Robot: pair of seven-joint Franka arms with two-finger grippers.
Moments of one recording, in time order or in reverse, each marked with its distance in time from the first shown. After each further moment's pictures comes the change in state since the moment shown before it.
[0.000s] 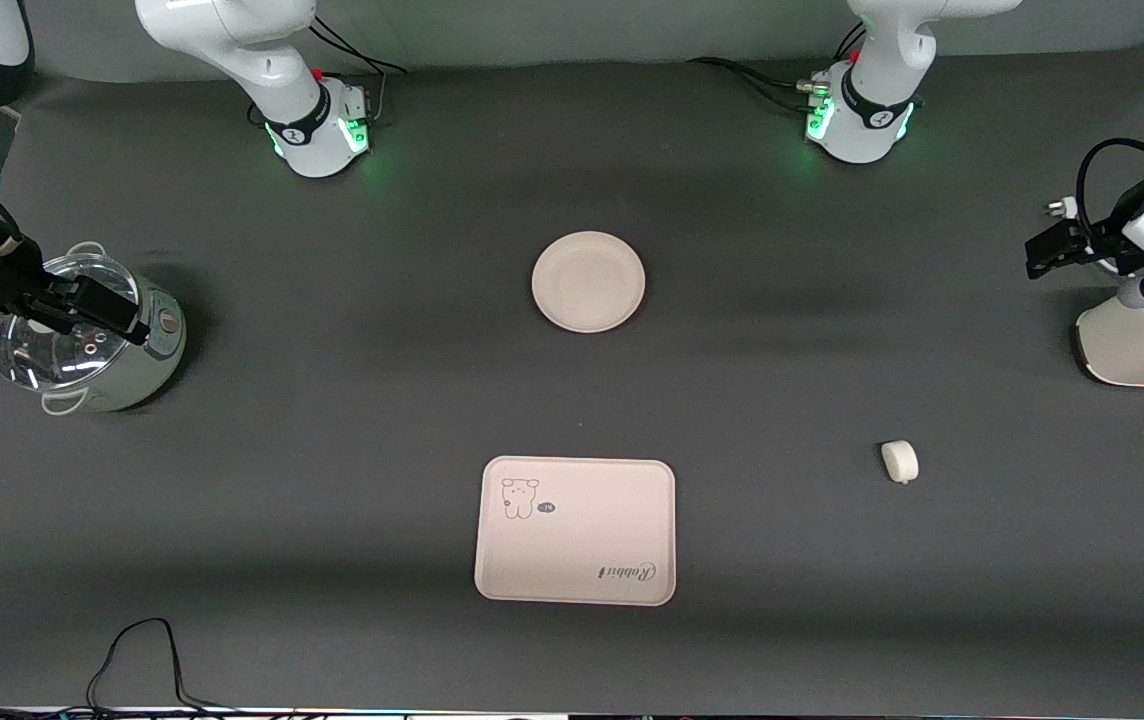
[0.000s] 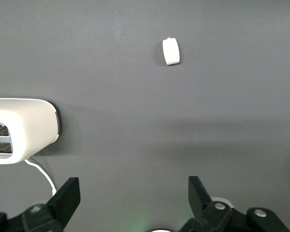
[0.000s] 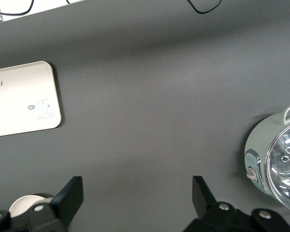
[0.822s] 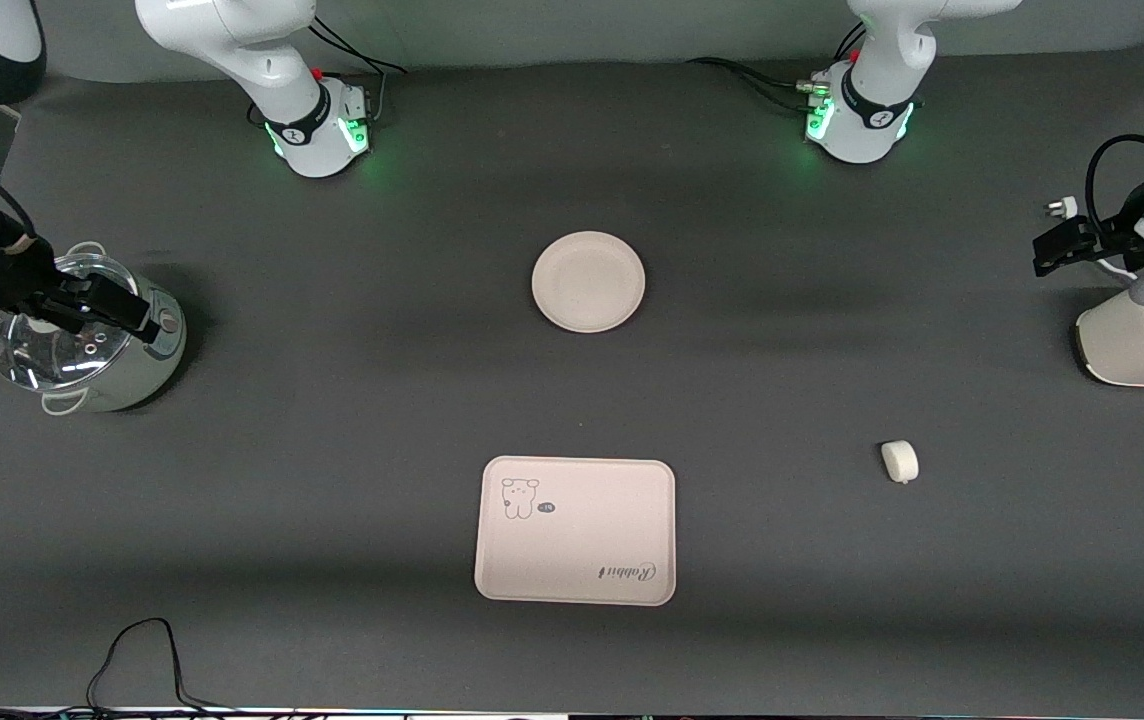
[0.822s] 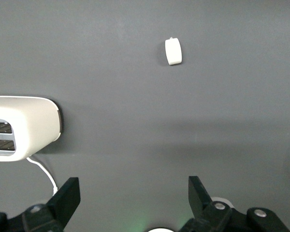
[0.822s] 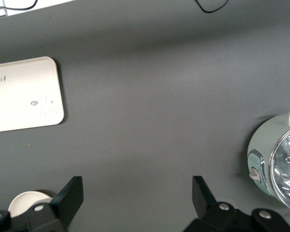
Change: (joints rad) left arm 0.001 0.004 0.008 0.027 -0.001 -0.014 0.000; right arm 0.033 0.000 0.002 0.000 -0.010 -0.008 0.000
